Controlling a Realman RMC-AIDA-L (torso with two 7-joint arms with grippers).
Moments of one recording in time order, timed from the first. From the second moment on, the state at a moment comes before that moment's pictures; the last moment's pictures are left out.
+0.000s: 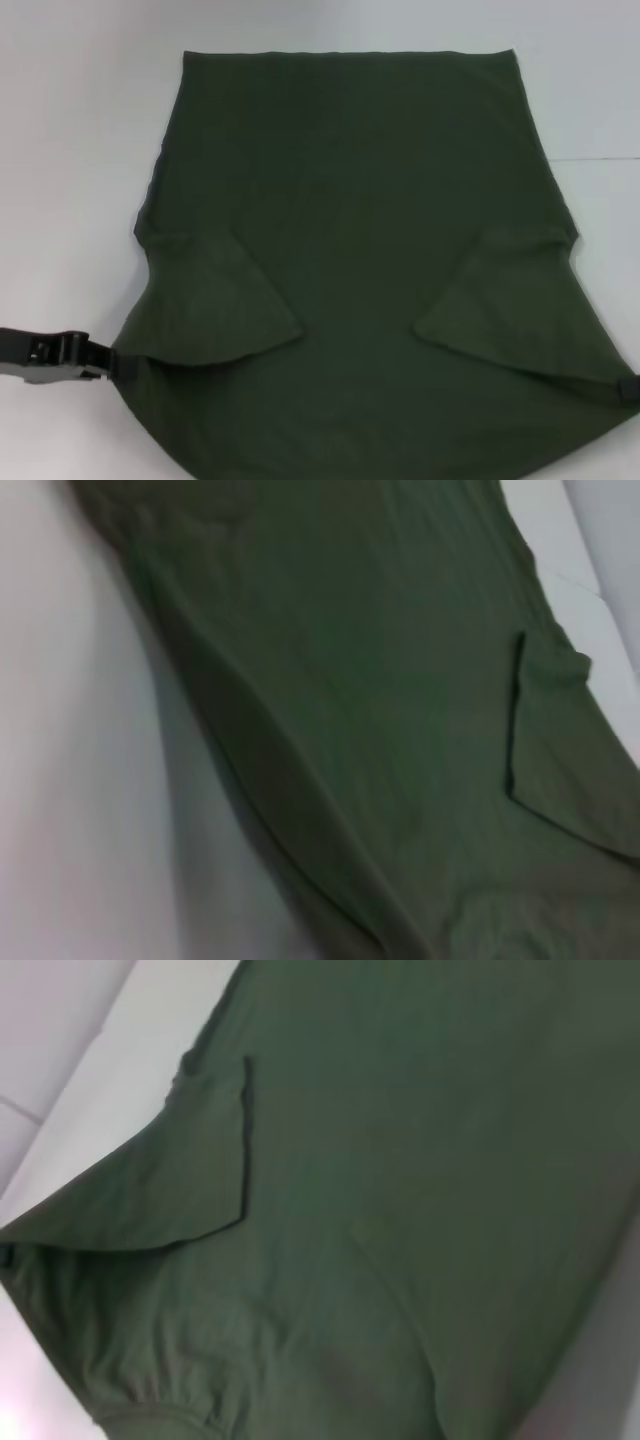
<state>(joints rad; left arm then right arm) -0.68 -1.93 0.30 0.65 2.65 1.71 -2.25 0.51 1.83 -0.54 -0.58 -2.34 -1.64 2.02</state>
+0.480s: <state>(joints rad) -0.66 -1.92 0.30 0.69 2.66 1.97 -2.18 0.44 1.81 -0.53 -0.59 -2.35 -1.81 1.85</state>
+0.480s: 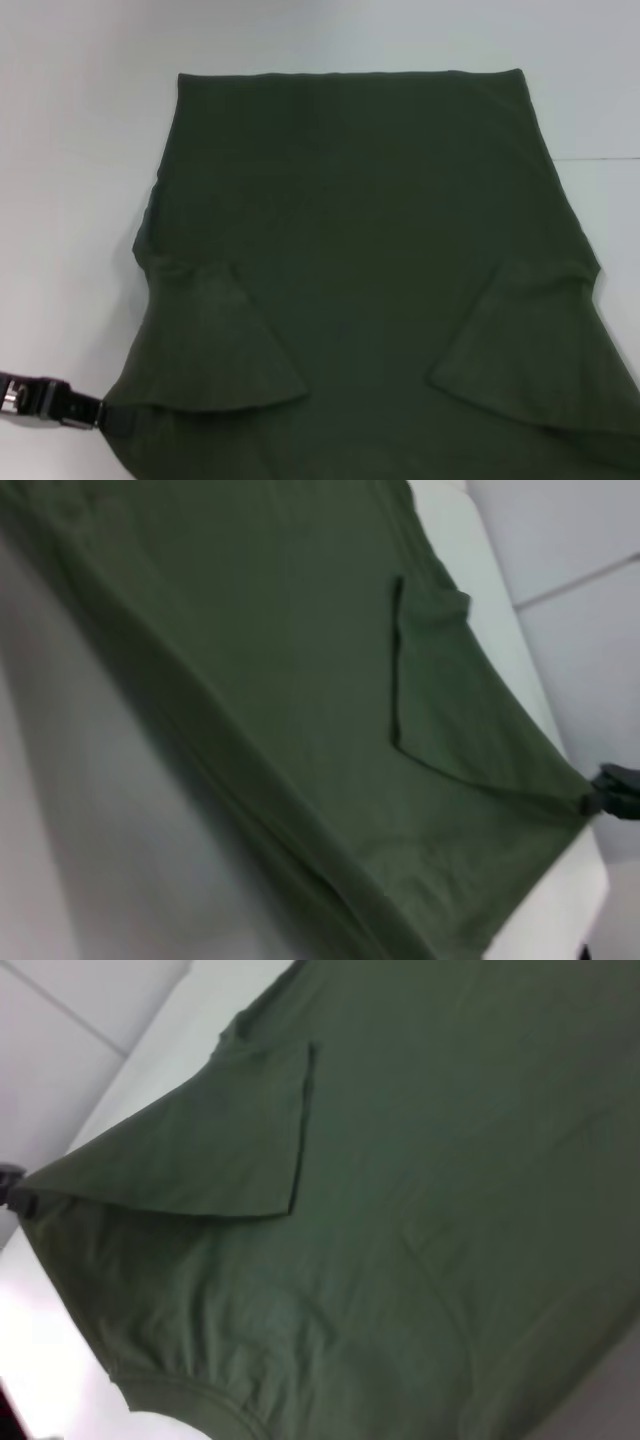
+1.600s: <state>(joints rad) -0.73 -1.89 0.19 0.57 2.23 1.58 -2.28 0.57 1.80 -0.18 -0.58 -2.17 -1.64 1.93</state>
